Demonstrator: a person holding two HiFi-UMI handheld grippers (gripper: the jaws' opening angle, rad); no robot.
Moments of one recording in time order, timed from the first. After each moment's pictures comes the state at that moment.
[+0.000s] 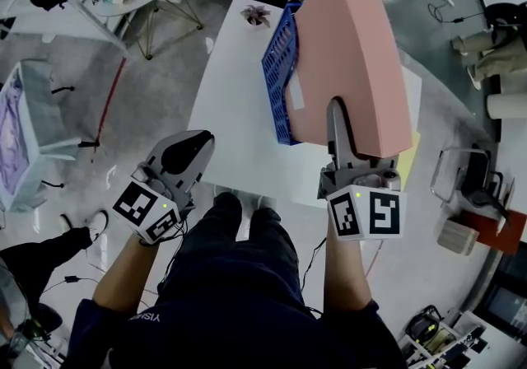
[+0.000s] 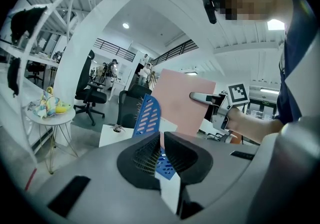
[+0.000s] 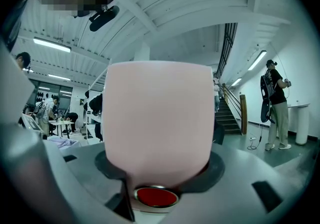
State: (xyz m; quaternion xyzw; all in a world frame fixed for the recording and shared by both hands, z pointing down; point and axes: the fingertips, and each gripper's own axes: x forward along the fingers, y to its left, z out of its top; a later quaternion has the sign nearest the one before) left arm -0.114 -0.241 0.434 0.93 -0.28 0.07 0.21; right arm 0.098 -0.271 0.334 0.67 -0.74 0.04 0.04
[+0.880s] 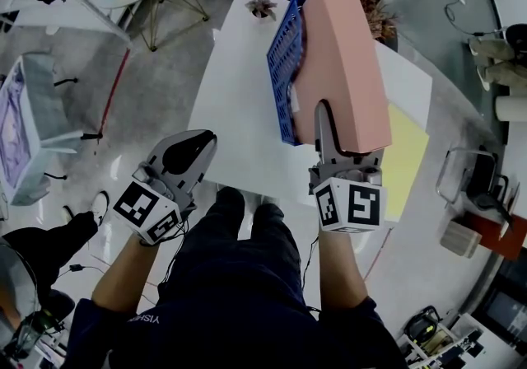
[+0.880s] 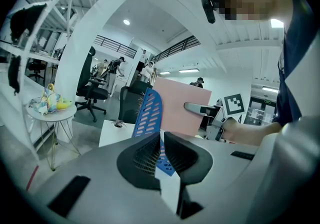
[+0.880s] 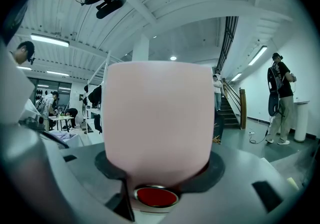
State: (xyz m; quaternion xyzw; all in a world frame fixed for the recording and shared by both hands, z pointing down) left arm -0.110 -0.243 0.452 0.93 -0.28 0.09 0.22; right arm 0.095 -0.280 0.401 0.67 -0.74 0.06 0.06
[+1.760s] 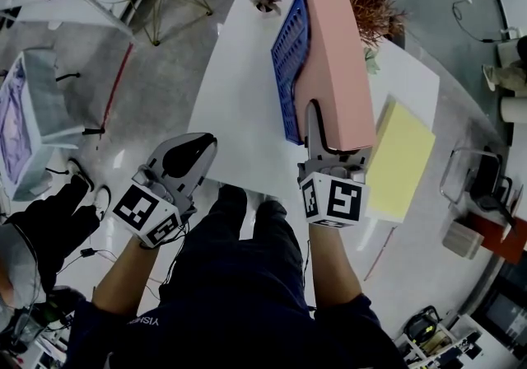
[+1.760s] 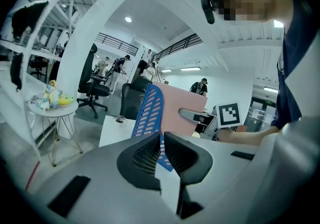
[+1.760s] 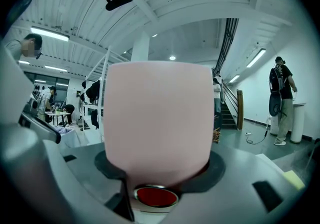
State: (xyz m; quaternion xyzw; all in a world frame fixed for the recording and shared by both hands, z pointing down) left arm -0.112 -0.237 0.466 0.92 -0.28 0.11 0.23; right arm 0.086 -0.283 0.445 0.68 -0.72 0.06 0.07
